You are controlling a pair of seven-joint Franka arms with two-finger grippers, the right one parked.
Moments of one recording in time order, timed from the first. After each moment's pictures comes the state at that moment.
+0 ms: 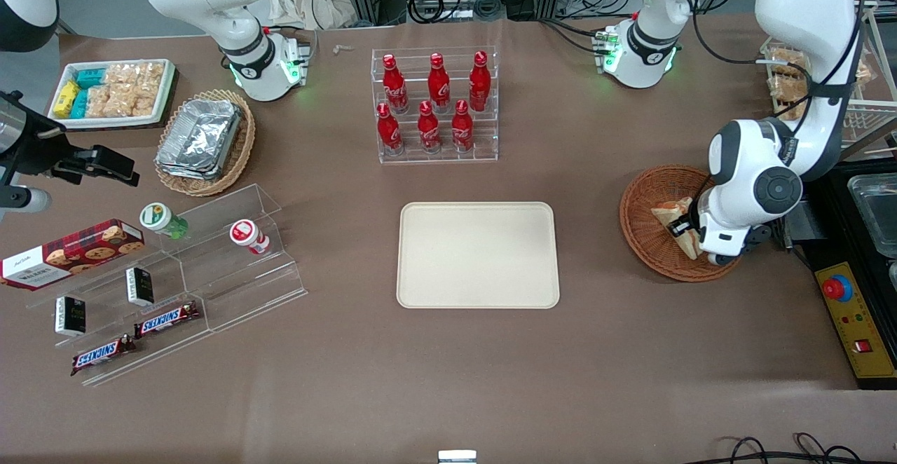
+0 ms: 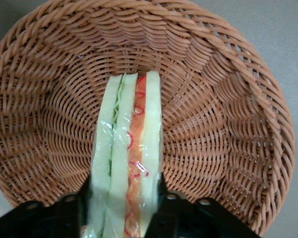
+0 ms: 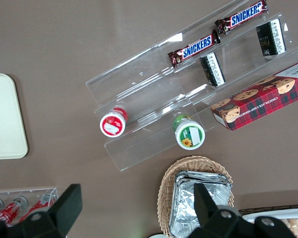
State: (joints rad) arm 0.04 0.27 -0.07 -2.20 0.09 2.26 -0.63
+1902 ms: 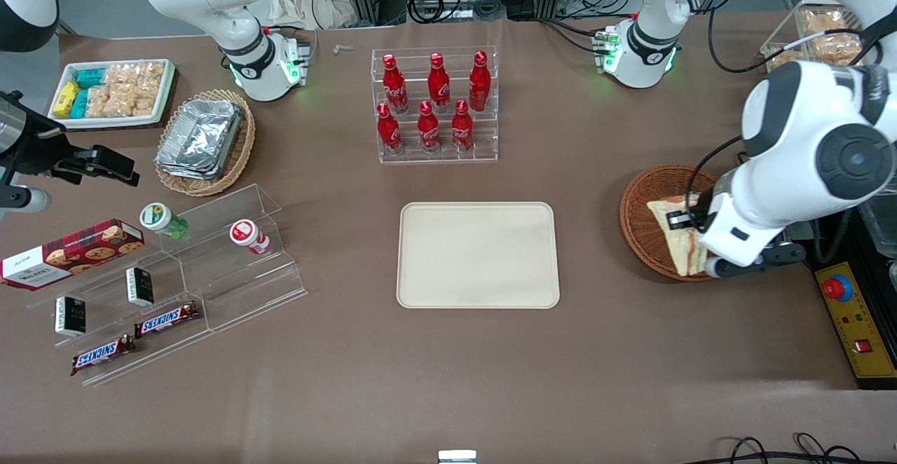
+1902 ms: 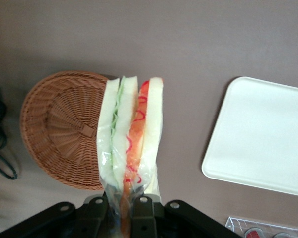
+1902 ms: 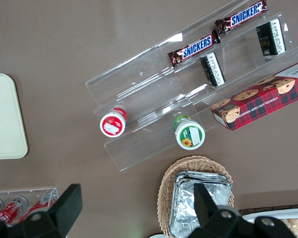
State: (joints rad) arm 0.03 0.31 -0.29 -1.51 0.06 1.62 -0.43
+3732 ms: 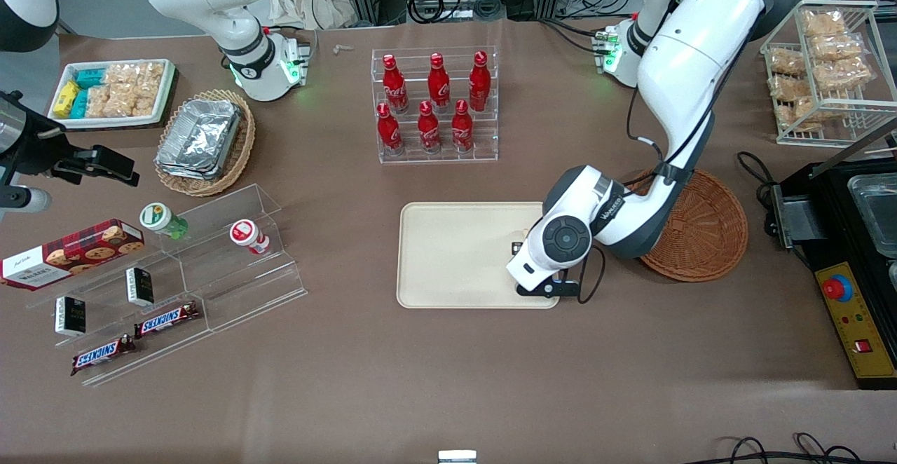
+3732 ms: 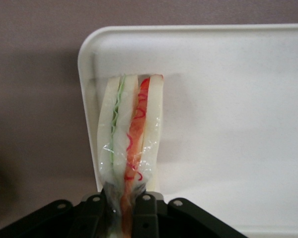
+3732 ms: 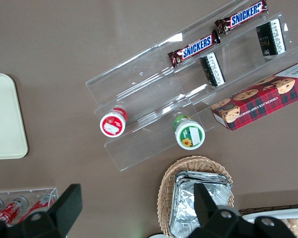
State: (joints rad) arm -0.20 0.74 -0.39 -1.51 0.20 1.98 -0.60
